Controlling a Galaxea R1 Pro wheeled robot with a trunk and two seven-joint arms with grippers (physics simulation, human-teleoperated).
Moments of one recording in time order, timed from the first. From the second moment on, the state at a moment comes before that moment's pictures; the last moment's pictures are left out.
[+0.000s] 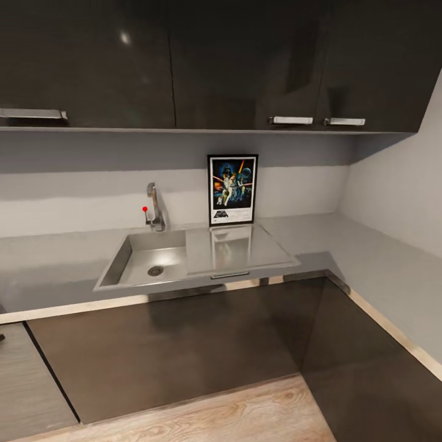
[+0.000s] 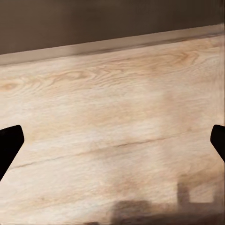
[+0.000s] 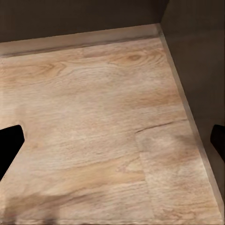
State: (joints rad) left arm 0.06 -0.04 0.00 -0.60 0.00 -0.24 0.00; right arm -0.14 -0.05 0.00 -0.36 0.00 -0.31 0.00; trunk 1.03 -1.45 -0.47
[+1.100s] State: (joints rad) left arm 0.08 -0.06 0.01 -0.46 -0.01 -0.27 0.00; right arm -0.14 -0.06 0.00 -0.22 0.01 -0.33 0.00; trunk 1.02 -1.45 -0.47
